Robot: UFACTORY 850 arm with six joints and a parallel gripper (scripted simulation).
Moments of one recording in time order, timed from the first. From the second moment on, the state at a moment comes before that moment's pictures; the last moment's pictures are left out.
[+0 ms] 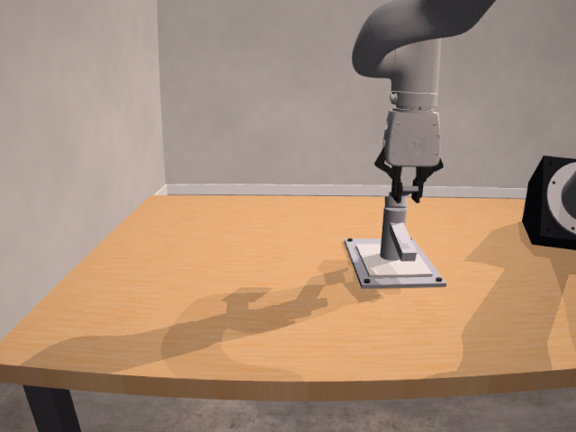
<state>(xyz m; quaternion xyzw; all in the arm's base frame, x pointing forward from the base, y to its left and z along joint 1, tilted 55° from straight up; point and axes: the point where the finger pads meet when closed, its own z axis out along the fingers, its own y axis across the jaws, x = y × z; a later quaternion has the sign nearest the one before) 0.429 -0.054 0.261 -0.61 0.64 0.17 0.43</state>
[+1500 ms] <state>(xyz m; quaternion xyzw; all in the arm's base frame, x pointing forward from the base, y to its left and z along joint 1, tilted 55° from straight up) 0.429 -0.055 0.261 -0.61 0.64 0.17 0.43</state>
